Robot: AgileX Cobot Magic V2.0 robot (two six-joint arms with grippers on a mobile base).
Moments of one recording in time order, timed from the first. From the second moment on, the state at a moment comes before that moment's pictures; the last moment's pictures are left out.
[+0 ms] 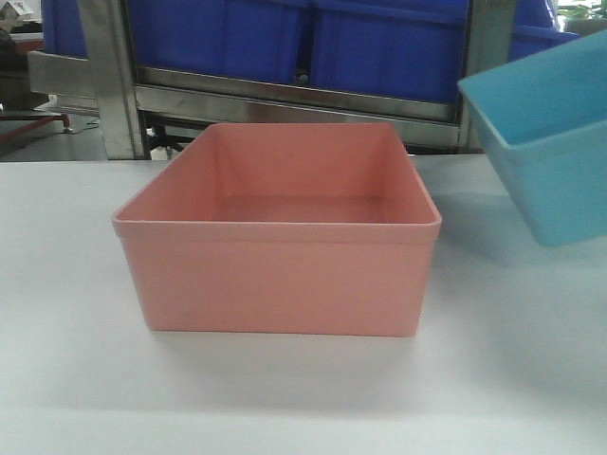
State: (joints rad) left arm -0.47 0.46 -0.46 0.17 0.40 -0.17; right arm -0.36 1.83 -1.65 0.28 0.83 -0.44
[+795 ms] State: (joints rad) left arm -0.47 0.46 -0.46 0.17 0.40 -0.17; right arm -0.04 1.59 -1.65 0.38 0.97 -0.17
